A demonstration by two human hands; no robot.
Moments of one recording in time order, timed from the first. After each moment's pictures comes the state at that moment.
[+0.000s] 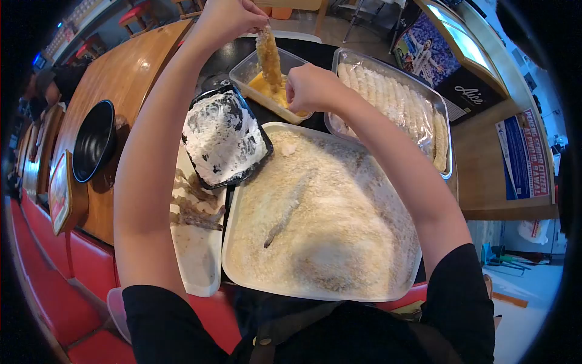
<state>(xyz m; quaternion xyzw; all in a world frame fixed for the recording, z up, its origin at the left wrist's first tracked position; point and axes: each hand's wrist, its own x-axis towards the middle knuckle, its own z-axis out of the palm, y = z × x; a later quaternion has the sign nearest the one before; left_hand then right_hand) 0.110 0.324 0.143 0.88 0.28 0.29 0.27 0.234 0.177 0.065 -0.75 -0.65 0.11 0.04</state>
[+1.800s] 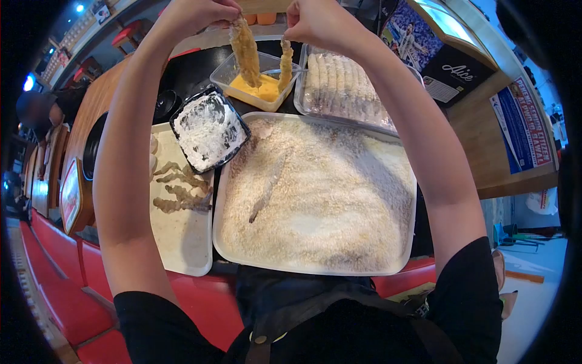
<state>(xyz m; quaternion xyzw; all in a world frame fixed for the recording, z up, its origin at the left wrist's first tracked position) 0.090 0.254 0.222 0.91 0.23 0.23 0.26 0.252 0.116 0.184 -0.74 -0.61 -0.02 0.28</state>
